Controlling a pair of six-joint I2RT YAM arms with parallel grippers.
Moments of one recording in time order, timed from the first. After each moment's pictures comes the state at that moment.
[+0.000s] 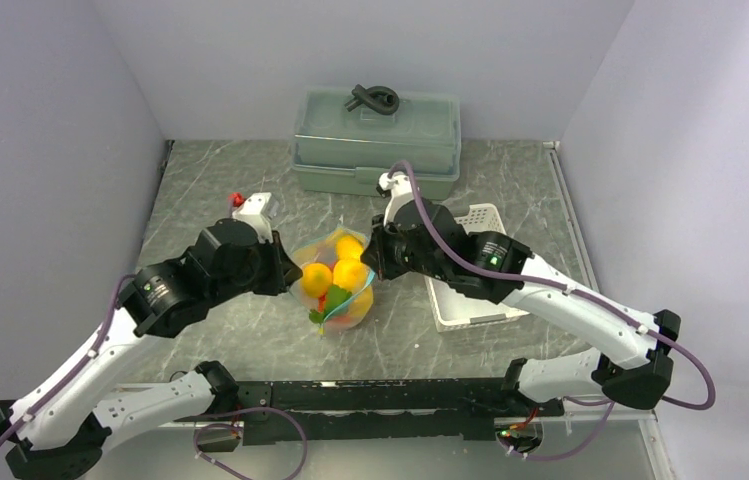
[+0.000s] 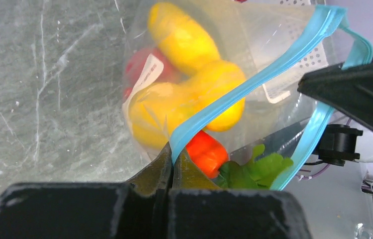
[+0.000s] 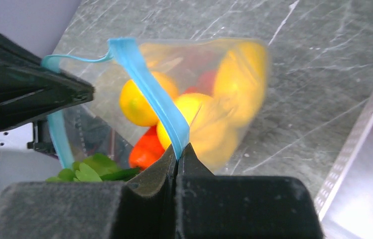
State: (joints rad) left arm -0.81 0.87 1.18 -0.93 -0.13 -0.66; right arm 1.08 1.25 1.39 -0.69 0.19 0.54
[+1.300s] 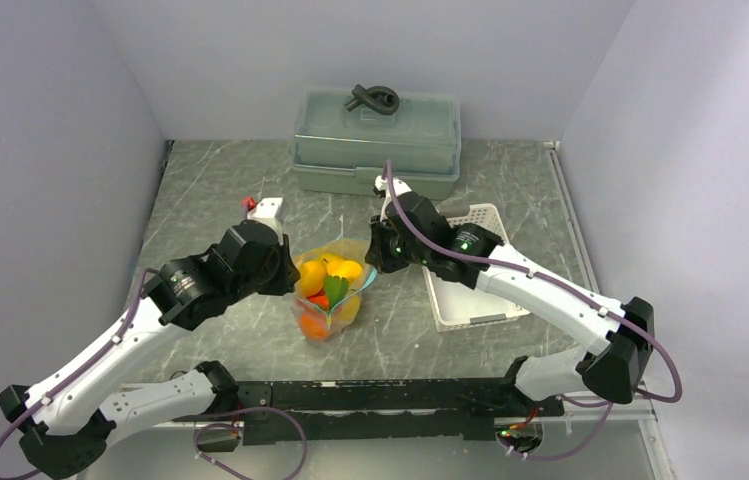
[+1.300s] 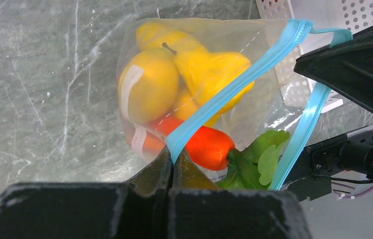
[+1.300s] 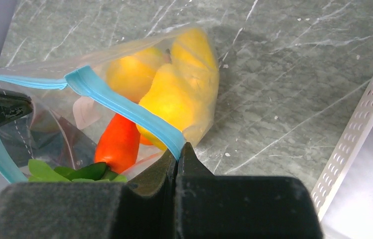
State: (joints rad) left arm -0.81 0.91 1.12 -0.92 -0.23 -0.64; right arm 0.91 1.34 1.26 -0.59 0.07 0.51
